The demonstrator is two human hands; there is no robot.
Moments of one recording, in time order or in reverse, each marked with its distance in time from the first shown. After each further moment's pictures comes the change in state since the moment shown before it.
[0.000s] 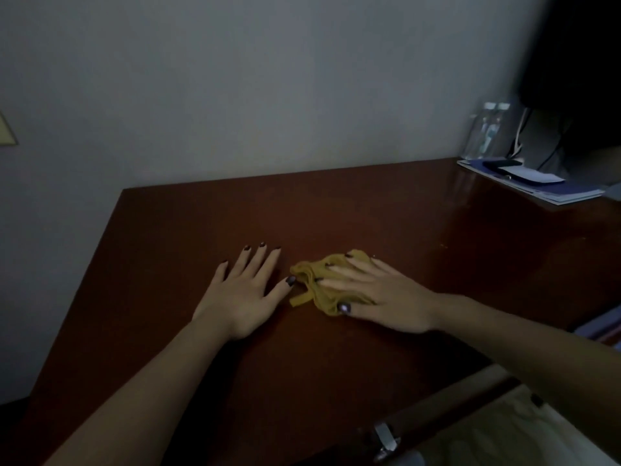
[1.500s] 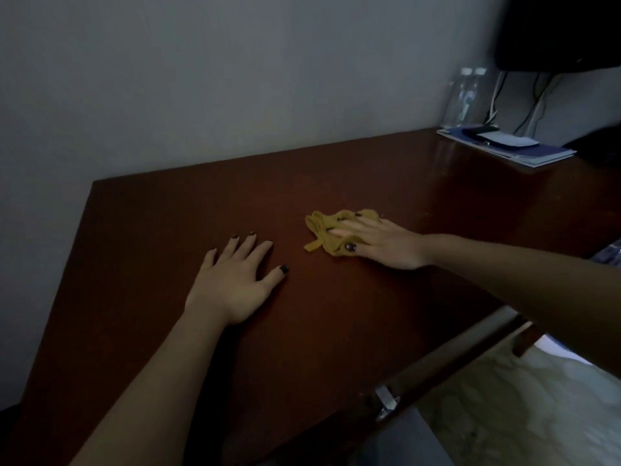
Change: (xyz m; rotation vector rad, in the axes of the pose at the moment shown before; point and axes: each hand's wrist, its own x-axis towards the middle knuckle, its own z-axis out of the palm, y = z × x) left_hand 0.001 0.001 0.000 0.020 -0.006 0.009; right_hand 0.018 0.048 -0.006 -0.014 0.019 0.215
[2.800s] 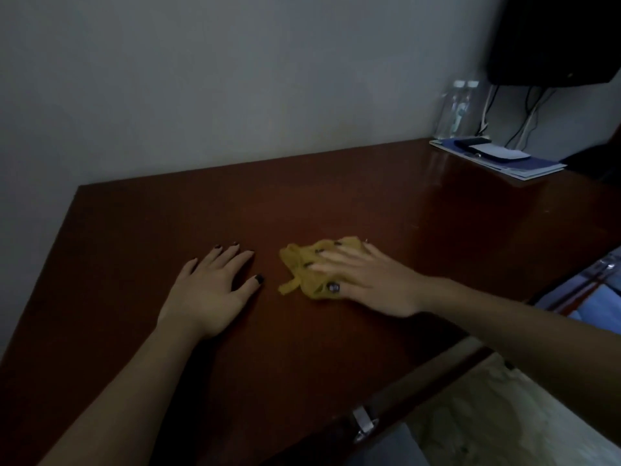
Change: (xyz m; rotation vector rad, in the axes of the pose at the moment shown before) left_hand -0.002 0.000 -0.003 -0.027 0.059 -0.026; right_hand -0.039 -0.025 0.011 0.043 0.046 -0.193
